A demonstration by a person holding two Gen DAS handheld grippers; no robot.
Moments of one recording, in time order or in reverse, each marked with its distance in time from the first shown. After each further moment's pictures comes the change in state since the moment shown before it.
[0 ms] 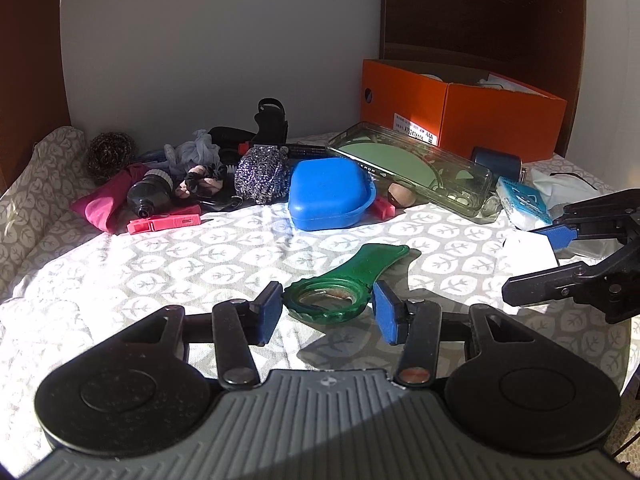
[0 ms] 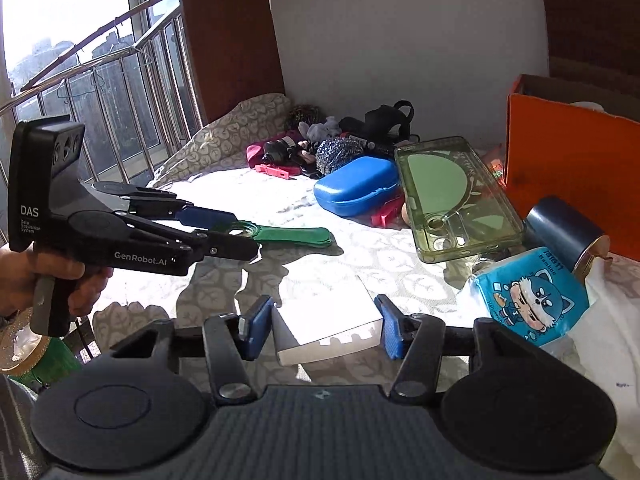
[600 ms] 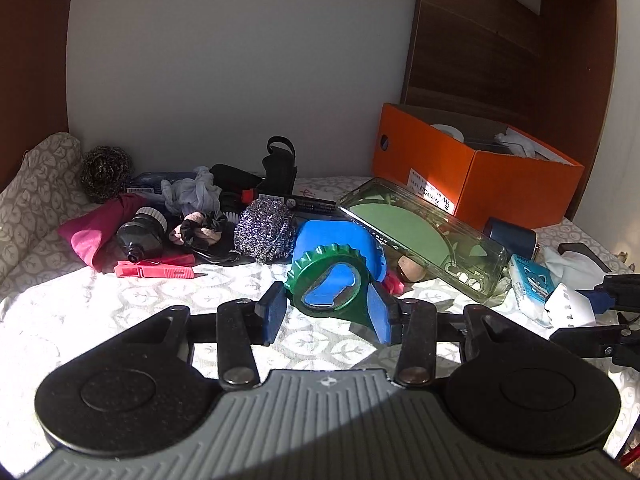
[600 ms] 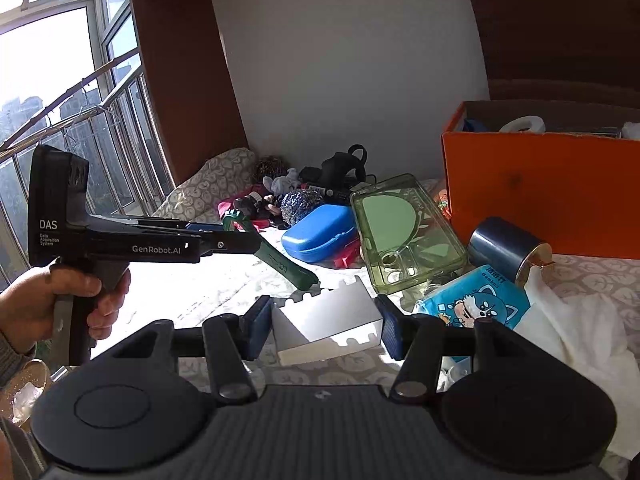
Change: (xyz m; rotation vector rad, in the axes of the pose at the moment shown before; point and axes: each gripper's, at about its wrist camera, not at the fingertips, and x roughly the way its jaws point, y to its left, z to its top) left arm 0.028 0.013 0.033 -0.147 -0.057 0.000; right arm -0.024 -0.009 0.004 0.108 -0.116 -0.064
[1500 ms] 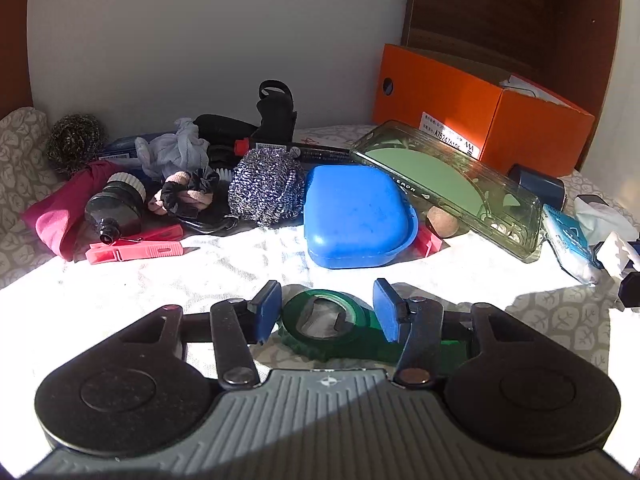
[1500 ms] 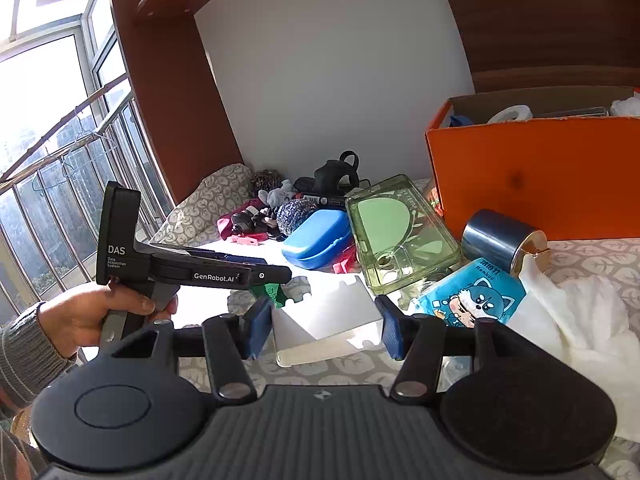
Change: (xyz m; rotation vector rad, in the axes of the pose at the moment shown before) left arm 0.024 0.017 -0.011 0.094 0.124 -0.064; right arm -0.004 -0.008 -0.004 0.080 -0.033 0.019
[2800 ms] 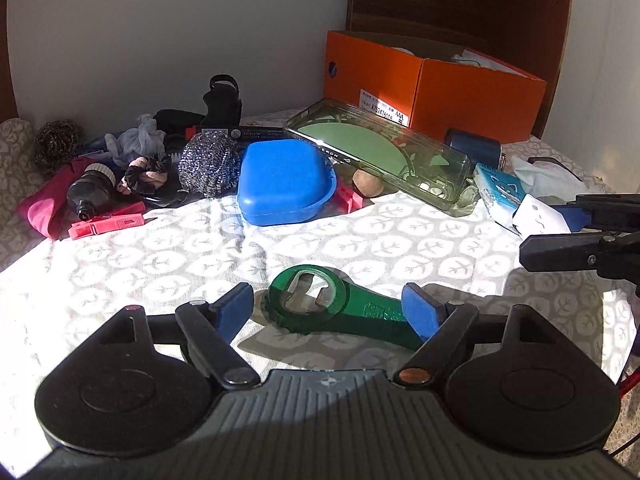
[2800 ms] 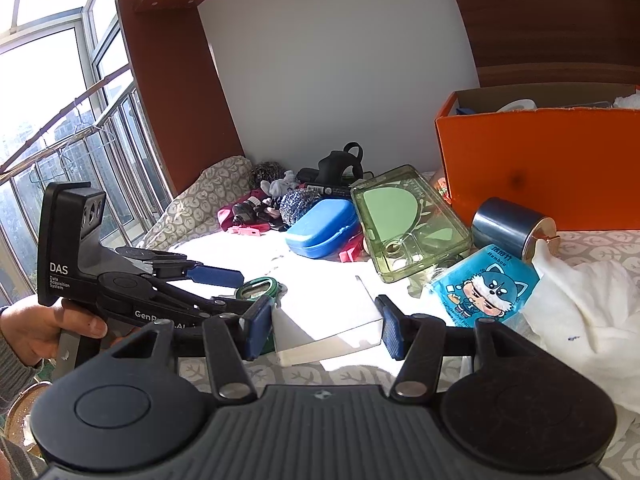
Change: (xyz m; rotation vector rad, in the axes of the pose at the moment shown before) left arm -0.025 -0.043 -0.019 0.042 0.038 -0.017; right arm 0.005 0.011 -0.010 -0.015 0.002 -0.013
